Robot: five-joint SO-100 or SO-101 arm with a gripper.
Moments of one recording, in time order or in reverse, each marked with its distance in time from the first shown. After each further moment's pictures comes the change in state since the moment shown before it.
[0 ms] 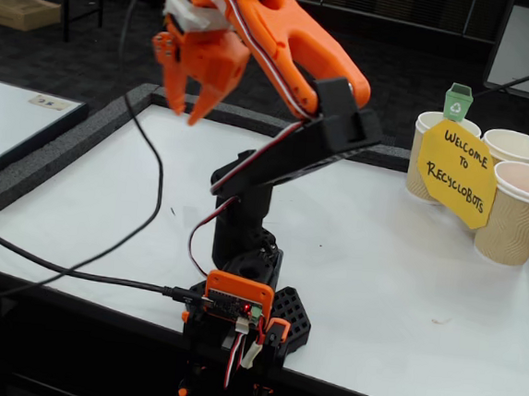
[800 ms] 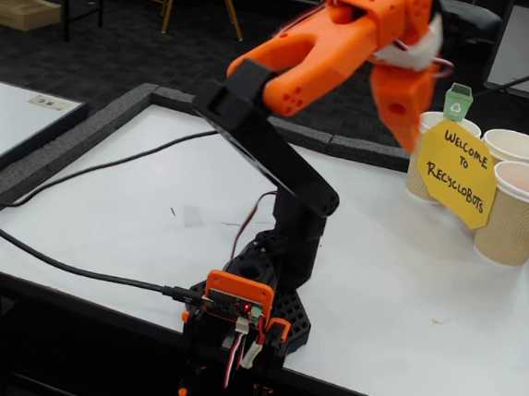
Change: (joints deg) arm 89.3 0.0 2.9 -14.1 0.0
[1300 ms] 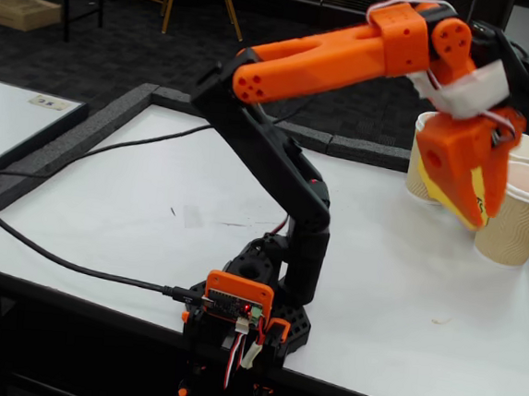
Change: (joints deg) arm 37.2 0.0 3.6 -1.4 0.0
